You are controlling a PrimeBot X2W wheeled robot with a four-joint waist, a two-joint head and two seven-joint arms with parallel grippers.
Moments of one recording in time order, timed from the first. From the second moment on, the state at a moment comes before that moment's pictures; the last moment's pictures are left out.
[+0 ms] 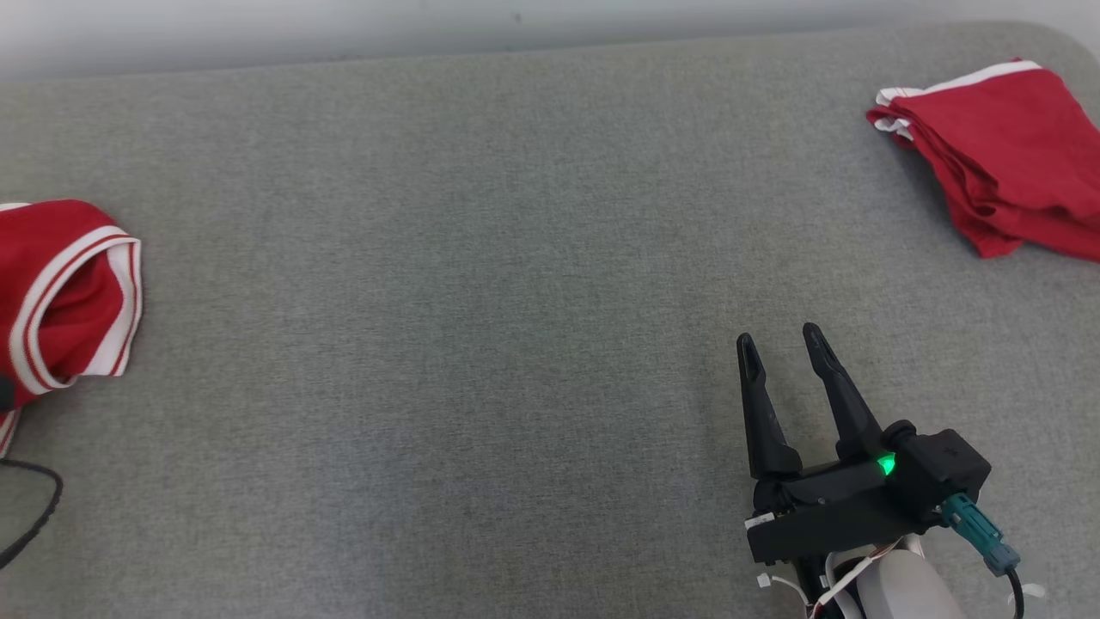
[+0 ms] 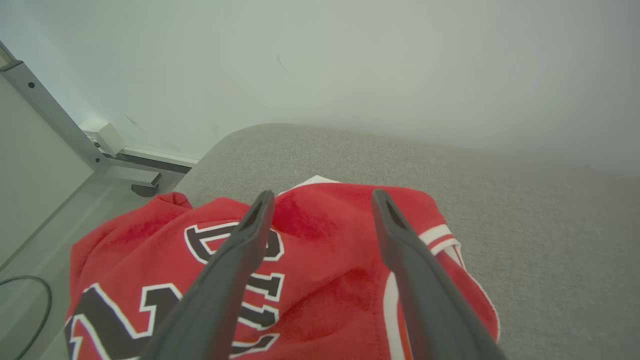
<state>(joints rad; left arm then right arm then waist) -0.74 0.47 0.17 0.81 -0.35 -0.13 -0.03 -0.20 -0.05 0.14 0.15 0.22 0.13 -0.26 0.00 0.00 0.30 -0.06</state>
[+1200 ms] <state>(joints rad) -0.90 0.55 -0.01 0.88 -0.41 -0.12 0.07 -0.19 -0.05 0.11 0.17 0.20 0.13 -0.26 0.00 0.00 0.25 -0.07</state>
